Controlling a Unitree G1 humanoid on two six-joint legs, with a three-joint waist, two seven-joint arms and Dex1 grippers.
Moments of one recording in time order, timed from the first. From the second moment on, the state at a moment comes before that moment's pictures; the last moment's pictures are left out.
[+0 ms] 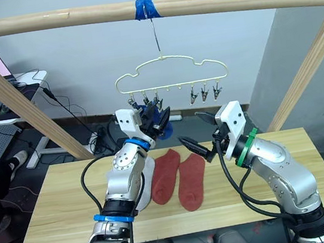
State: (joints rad) left arm -0.55 0.08 0.01 0.38 -0.14 -0.08 -0.33; right arm -0.26 -0.35 0.06 -0.53 0.47 0.58 0.54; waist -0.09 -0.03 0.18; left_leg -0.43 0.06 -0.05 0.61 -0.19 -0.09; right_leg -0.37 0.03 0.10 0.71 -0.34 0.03
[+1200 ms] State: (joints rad) left arm -0.69 0.07 0.03 0.59 -0.13 -0.21 -0.32; right arm -0.26 -0.35 0.08 -0.52 0.45 0.57 0.52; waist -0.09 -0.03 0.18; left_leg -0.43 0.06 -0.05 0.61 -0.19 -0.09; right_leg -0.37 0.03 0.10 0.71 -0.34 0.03
